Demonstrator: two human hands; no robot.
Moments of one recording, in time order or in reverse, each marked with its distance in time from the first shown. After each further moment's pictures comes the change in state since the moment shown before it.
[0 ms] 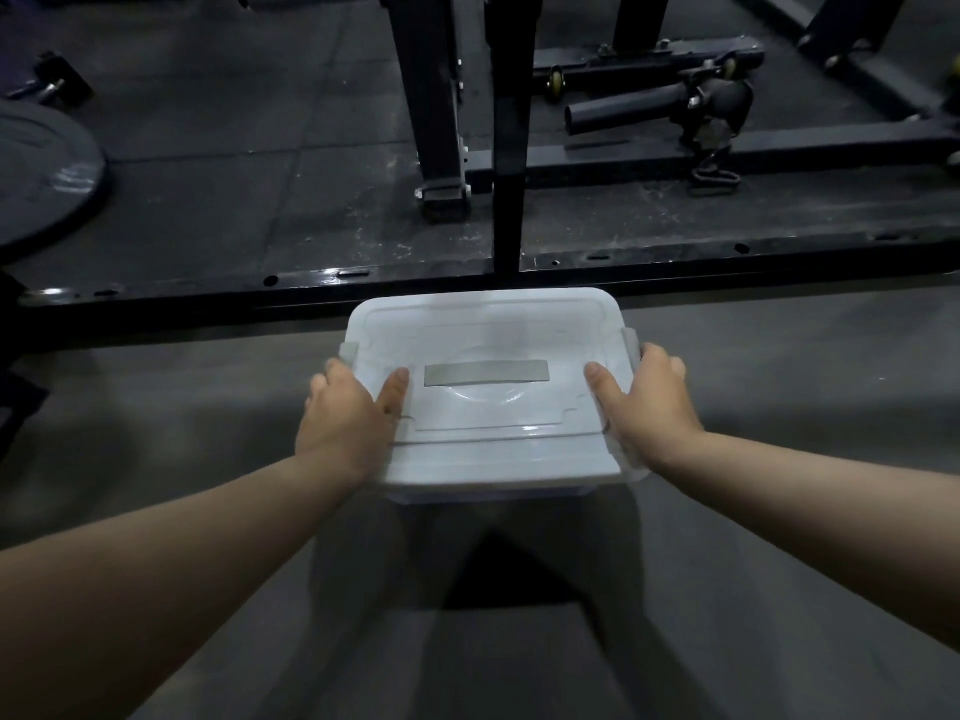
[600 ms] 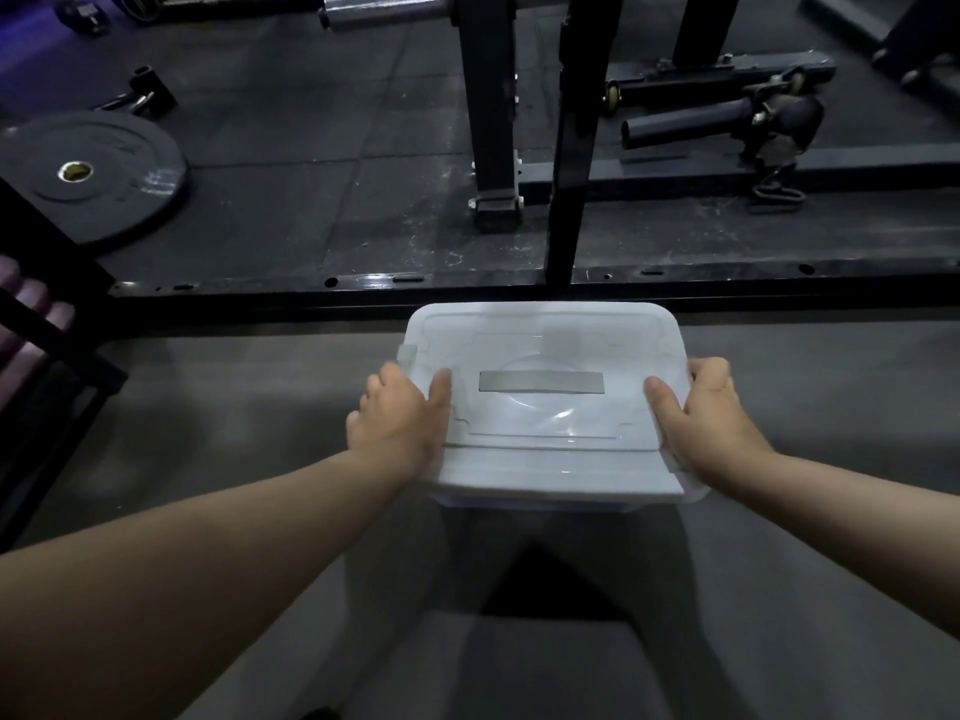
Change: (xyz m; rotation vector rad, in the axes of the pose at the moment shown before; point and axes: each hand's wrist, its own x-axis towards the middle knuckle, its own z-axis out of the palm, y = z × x) left_hand -0.003 0.005 -0.006 0.044 -0.015 -0.099; right_hand 0.001 0.003 -0.003 -0.031 -0.086 -0.094
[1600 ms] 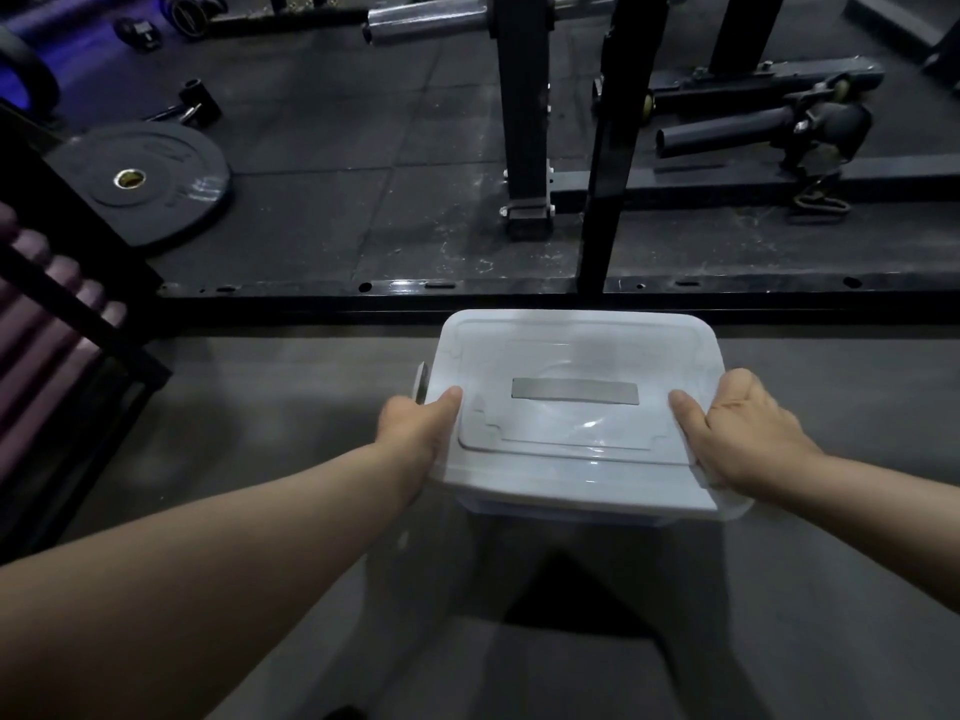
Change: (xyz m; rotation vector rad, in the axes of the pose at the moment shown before) left_hand 0.000 -0.018 -0.013 -0.703 -0.173 -0.337; right_hand 0.004 -0.017 -0.007 -0.435 -0.088 -0.034
